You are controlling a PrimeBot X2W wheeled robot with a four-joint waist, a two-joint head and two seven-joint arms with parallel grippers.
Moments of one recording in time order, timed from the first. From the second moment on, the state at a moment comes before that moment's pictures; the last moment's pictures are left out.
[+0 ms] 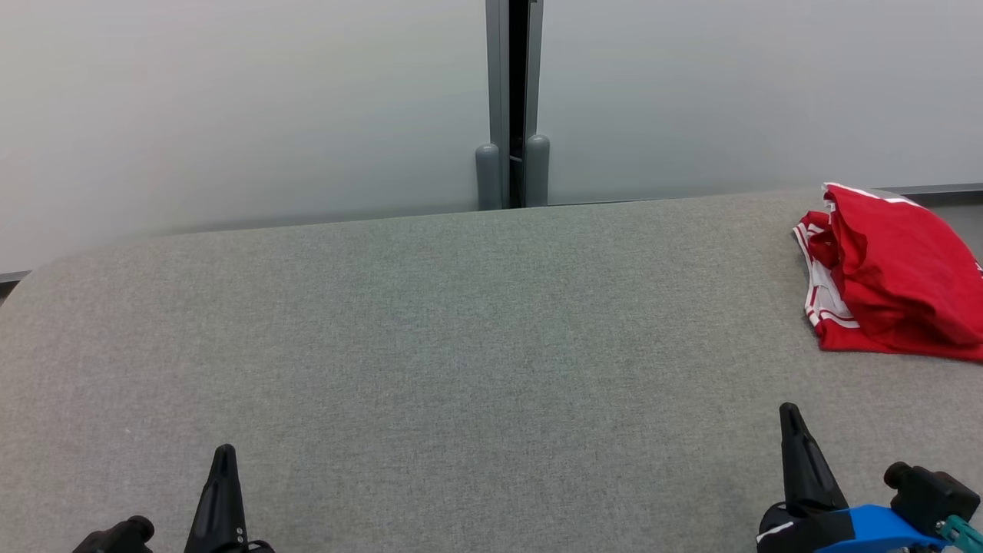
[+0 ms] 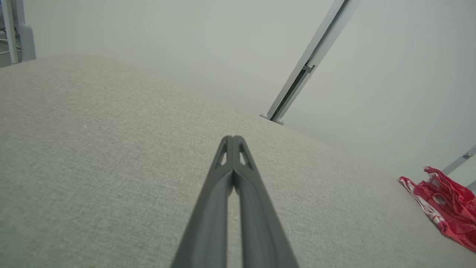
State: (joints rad) left arm 0.03 0.04 0.01 0.22 -0.49 -0.04 -0.17; right arm 0.01 -0.06 -0.01 0.23 0.46 0.13 -0.18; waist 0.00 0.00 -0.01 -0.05
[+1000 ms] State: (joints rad) left arm -0.02 0.04 0.05 0.23 -0.92 -0.07 -0.06; right arm -0.04 -0.06 -0.05 0.24 0.90 0.13 -0.07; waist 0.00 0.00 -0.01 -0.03
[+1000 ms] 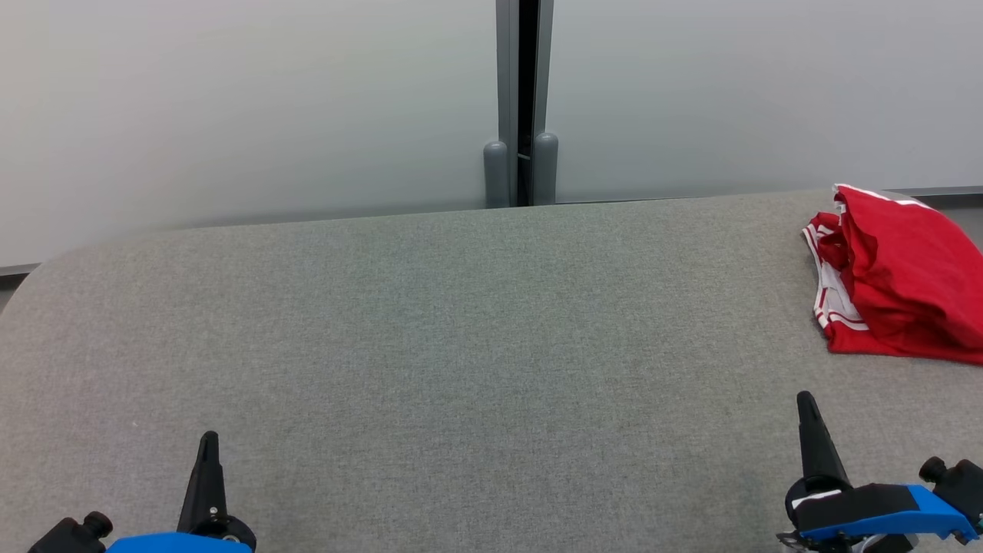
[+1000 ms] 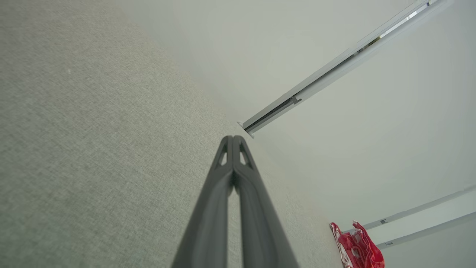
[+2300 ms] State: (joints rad) left arm -0.07 0.04 0.09 0.24 -1.33 -0.11 0.04; right arm -0.08 -0.06 -0.08 0.24 1.33 0.13 0.04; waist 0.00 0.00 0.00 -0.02
